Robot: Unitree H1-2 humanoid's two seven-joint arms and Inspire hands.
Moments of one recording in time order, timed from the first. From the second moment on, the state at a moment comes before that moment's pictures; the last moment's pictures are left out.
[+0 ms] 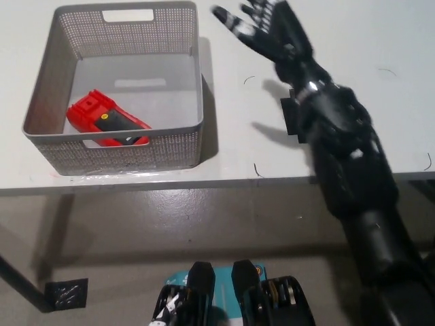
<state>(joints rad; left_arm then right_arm) 0.15 0.11 -0.22 0.28 0.08 -0.42 -0.10 -0.88 -0.01 0.01 0.43 0.12 0.03 0.09</state>
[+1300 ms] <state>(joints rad) -0.04 0.08 -0.16 0.31 0.09 -0.43 -0.07 0.00 -0.17 0.18 0.04 0.00 -0.20 0.17</state>
